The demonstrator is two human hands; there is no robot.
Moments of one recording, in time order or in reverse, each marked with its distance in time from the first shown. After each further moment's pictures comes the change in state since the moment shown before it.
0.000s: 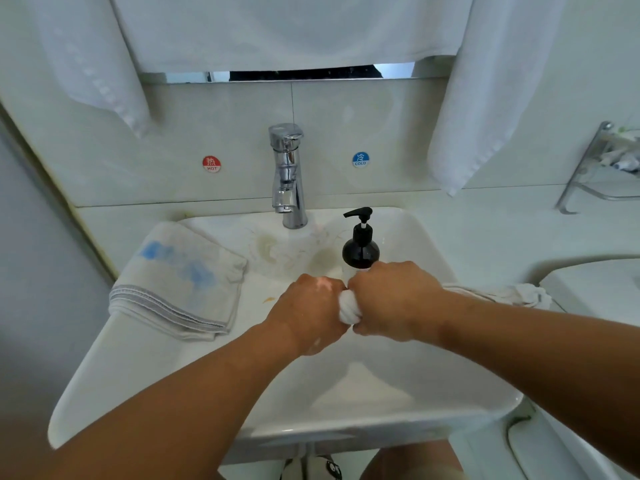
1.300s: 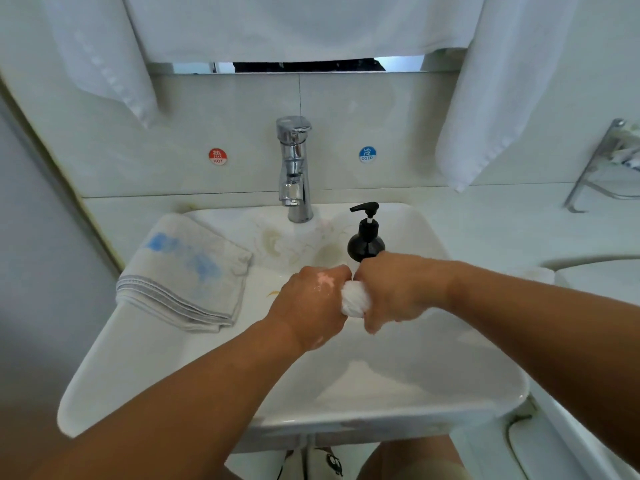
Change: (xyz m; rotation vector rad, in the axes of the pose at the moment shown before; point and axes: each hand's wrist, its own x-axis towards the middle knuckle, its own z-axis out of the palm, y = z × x) left_hand -0.006 -0.006 0.006 -0.172 0.235 0.045; right_hand 0.006 0.002 -0.032 0.247 -0.318 0.001
